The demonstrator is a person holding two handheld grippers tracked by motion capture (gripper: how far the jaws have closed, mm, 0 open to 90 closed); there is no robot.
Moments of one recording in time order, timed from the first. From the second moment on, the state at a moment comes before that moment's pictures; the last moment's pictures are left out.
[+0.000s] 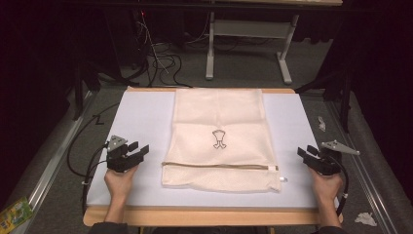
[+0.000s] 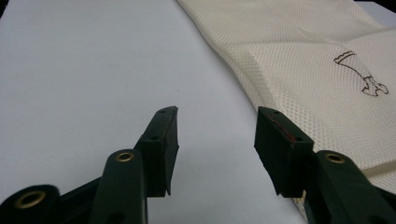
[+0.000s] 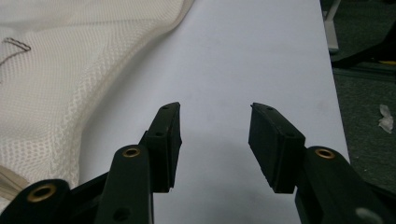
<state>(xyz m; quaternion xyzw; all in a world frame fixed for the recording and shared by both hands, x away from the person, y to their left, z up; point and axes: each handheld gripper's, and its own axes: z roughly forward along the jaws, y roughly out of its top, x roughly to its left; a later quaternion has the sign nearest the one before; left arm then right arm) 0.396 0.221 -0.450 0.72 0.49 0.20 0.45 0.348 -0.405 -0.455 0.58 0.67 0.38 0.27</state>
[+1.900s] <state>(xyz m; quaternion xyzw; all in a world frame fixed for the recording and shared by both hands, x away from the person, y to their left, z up) 0.410 0.202 -0.484 0.73 0.49 0.23 0.41 0.364 -0.385 -0.475 0.58 0.68 0.36 0.27</state>
